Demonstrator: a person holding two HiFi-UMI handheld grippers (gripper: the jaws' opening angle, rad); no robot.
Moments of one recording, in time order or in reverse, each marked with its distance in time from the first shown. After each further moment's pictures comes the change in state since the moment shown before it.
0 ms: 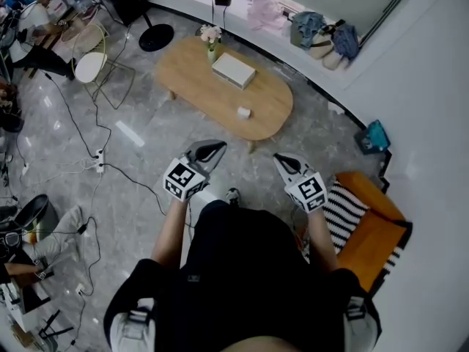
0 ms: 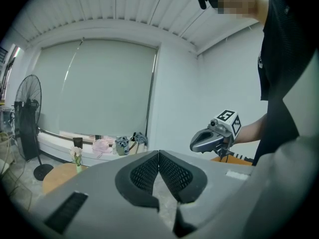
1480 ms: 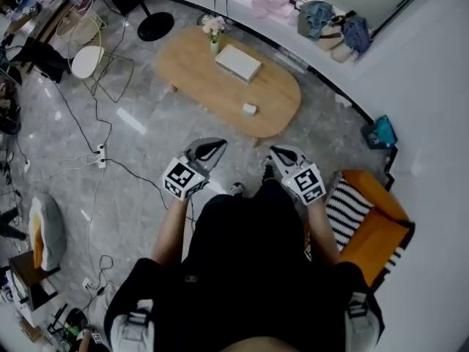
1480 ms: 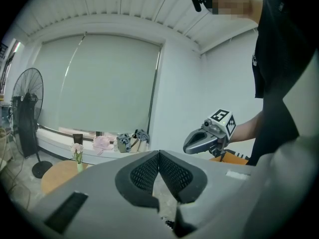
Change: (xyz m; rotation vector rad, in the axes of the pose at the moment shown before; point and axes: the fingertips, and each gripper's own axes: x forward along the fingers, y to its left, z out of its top) left arm 0.017 0.053 -0.016 -0.034 0.028 -0.011; right arm 0.075 -0.025 -0.004 -0.017 0.064 0.056
